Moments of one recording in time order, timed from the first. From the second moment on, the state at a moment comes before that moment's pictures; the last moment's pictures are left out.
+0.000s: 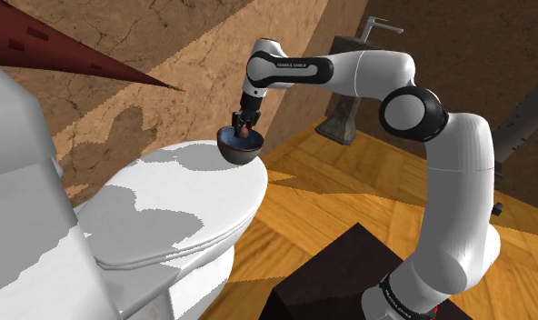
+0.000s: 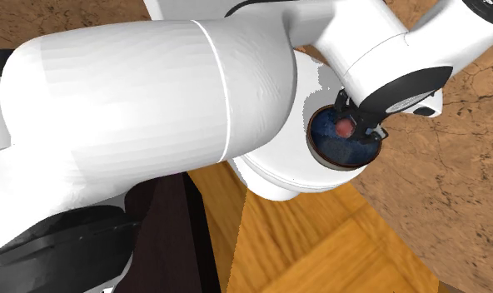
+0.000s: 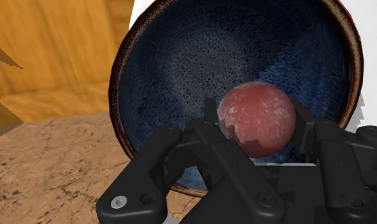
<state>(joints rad) -0.13 0.58 0.30 -1.33 -0.02 1.90 -0.09</state>
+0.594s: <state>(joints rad) -0.13 0.58 0.30 -1.33 -0.02 1.90 -0.09</state>
